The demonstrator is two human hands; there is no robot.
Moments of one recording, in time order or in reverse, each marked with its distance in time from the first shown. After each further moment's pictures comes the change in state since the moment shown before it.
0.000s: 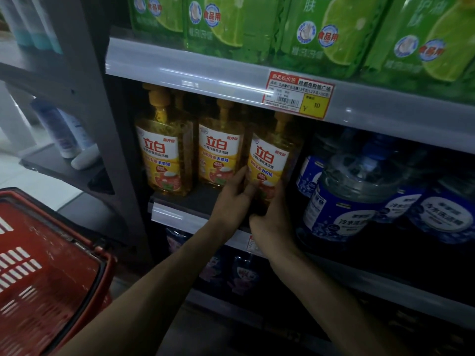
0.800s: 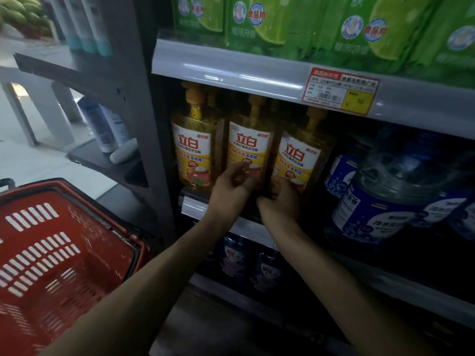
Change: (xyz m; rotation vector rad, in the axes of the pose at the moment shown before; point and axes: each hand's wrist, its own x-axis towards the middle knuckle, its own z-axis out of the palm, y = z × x) left_hand -0.015 0.002 -0.053 -0.009 0.192 -0.036; right_hand 0.007 -0.020 0.027 0.116 -0.046 0.025
